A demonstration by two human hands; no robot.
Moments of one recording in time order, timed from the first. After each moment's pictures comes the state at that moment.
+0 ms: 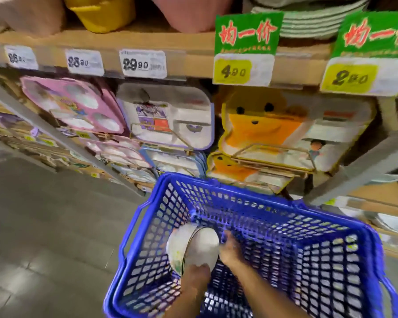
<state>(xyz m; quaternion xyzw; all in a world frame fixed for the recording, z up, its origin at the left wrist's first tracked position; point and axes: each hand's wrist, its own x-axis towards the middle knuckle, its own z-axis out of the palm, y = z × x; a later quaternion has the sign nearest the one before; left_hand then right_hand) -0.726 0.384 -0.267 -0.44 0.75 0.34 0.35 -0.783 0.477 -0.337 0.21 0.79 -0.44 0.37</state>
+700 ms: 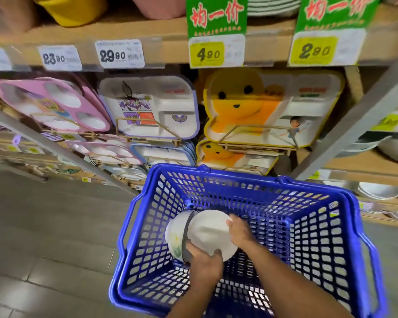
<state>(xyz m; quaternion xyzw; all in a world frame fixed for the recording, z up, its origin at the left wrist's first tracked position) -0.705 0.410 -0.237 -0.38 0.77 0.42 0.27 -0.786 0.513 -0.341 0.18 0.84 -0.37 0.36</state>
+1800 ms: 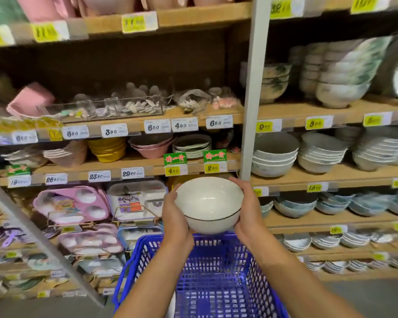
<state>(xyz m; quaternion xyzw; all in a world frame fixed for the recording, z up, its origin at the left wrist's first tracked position) -0.716 0.451 0.099 -0.13 0.49 0.86 0.00 -0.710 0.579 0.091 0.17 0.48 -0.86 -0.07</state>
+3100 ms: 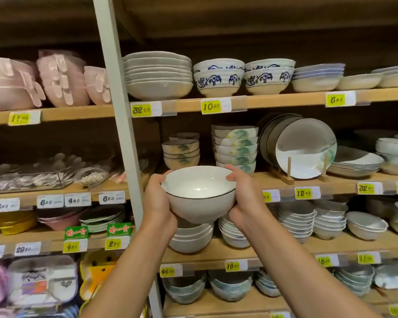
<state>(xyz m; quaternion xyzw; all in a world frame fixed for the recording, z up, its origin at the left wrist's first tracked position) -0.728 0.770 0.264 0.04 0.49 0.87 -0.05 -0.704 0.907 0.274 0.10 0.47 -0.87 -0.12</state>
